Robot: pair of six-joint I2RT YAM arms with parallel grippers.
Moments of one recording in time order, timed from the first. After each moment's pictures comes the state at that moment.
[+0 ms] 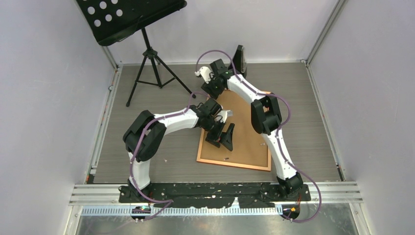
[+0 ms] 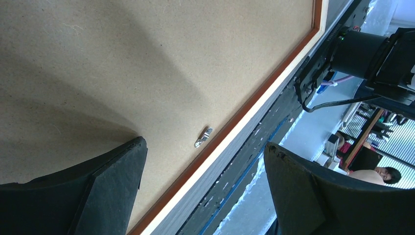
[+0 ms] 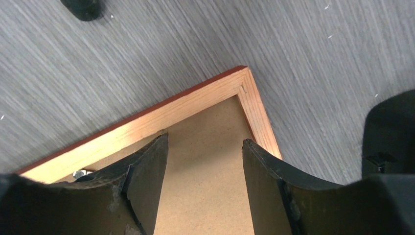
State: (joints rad) left arm -0.78 1.93 1.26 -0.45 0.66 -0.39; right arm 0.51 2.49 2.22 -0.68 -0.09 -0.52
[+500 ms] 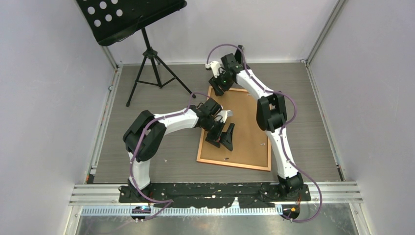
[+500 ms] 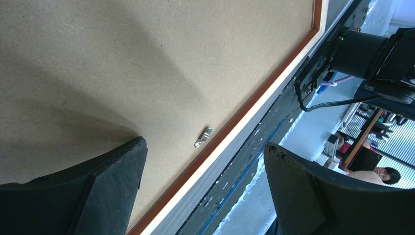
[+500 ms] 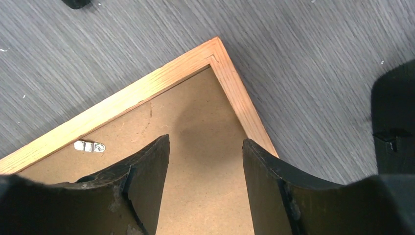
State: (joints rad) left arm -0.78 1.93 1.26 -0.45 0.66 -0.39; right arm 0.42 2.49 2.27 -0.77 -0.29 -0.44
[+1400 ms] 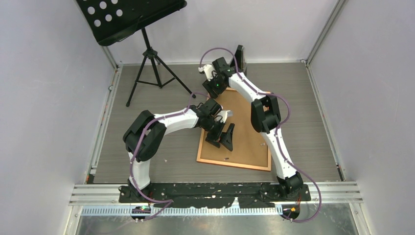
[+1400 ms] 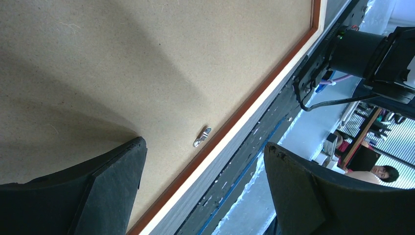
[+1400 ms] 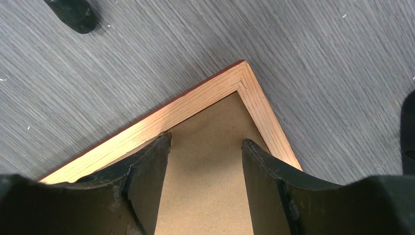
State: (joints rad) left arm -0.78 1.93 1.26 -0.45 0.67 -0.39; right arm 0.48 2.54 2.33 -0.77 -0.19 -0.38
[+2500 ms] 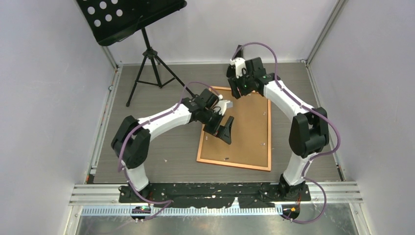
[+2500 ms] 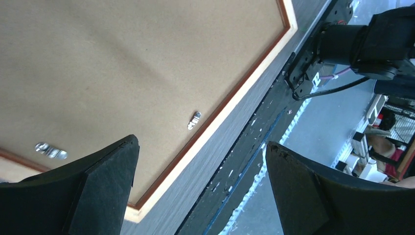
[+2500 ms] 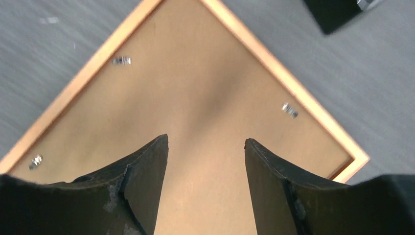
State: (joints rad) left arm -0.76 1.81 1.34 -0.58 0.60 -0.27; right arm 0.35 1.83 1.56 -0.49 -0.17 -0.21
